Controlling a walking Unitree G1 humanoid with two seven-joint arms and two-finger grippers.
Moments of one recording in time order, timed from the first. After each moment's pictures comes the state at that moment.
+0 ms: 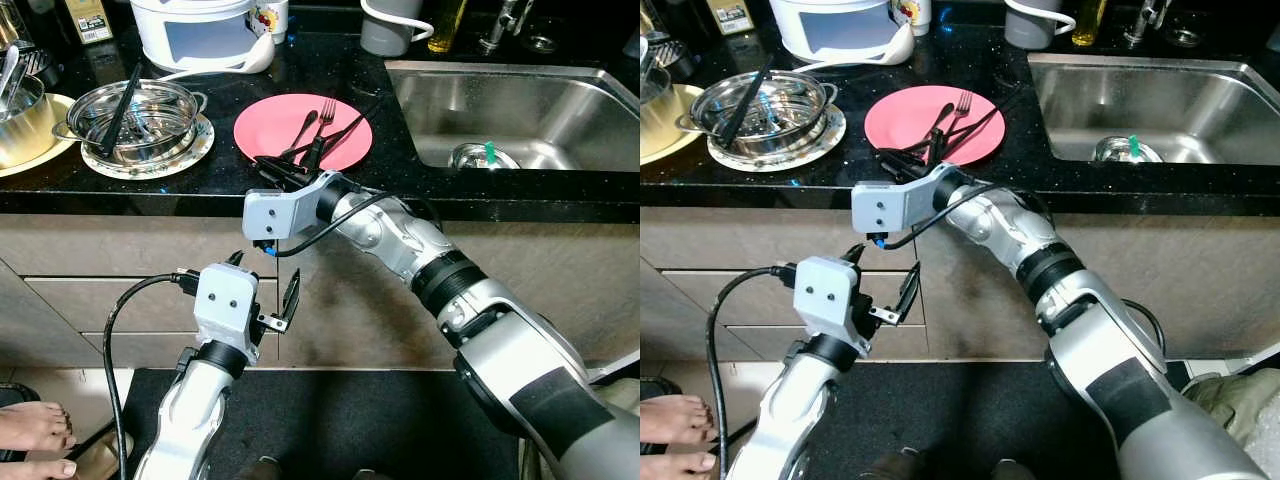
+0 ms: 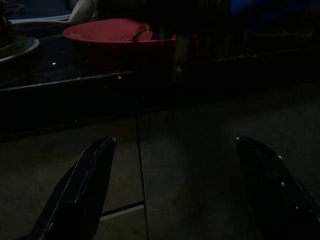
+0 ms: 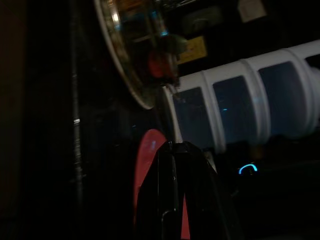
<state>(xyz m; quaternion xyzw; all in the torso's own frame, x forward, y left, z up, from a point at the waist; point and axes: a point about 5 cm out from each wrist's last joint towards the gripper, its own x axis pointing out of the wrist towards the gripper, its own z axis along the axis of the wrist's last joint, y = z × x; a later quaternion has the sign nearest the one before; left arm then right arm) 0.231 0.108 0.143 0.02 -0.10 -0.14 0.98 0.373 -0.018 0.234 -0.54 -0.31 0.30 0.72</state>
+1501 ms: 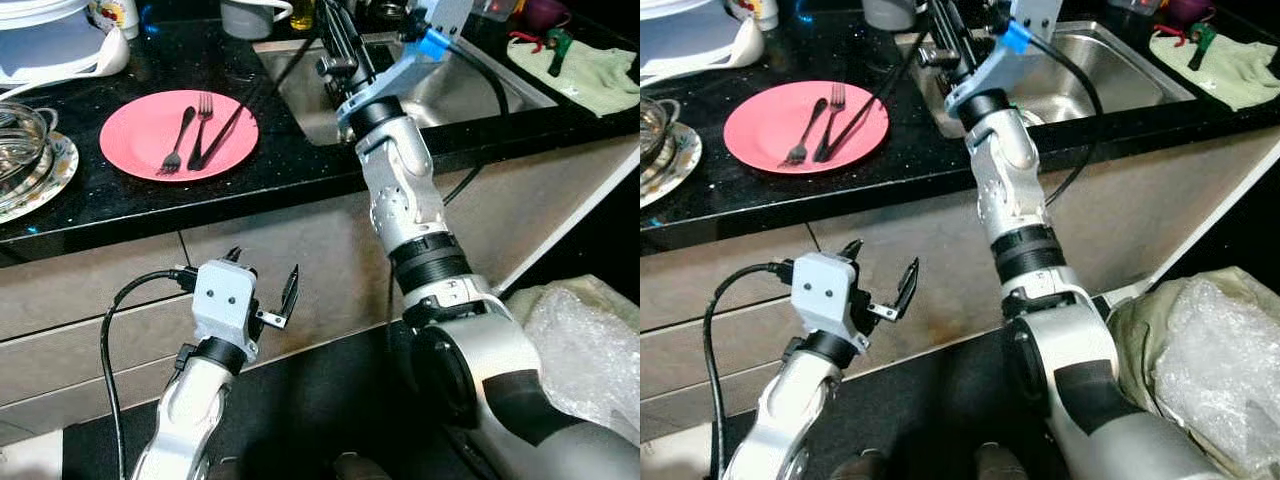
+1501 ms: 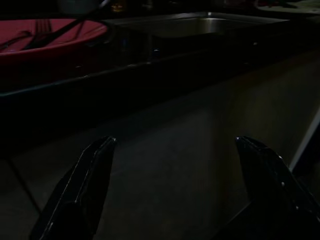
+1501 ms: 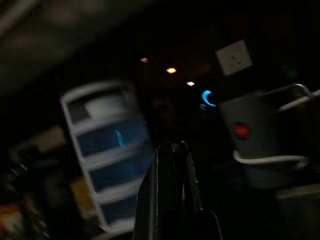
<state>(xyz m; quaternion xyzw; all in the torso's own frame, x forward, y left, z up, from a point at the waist) 0.232 0.107 0.145 0.02 -0.11 -0.14 0.98 0.383 -0.059 0.334 0.27 -0.30 0.30 0.86</state>
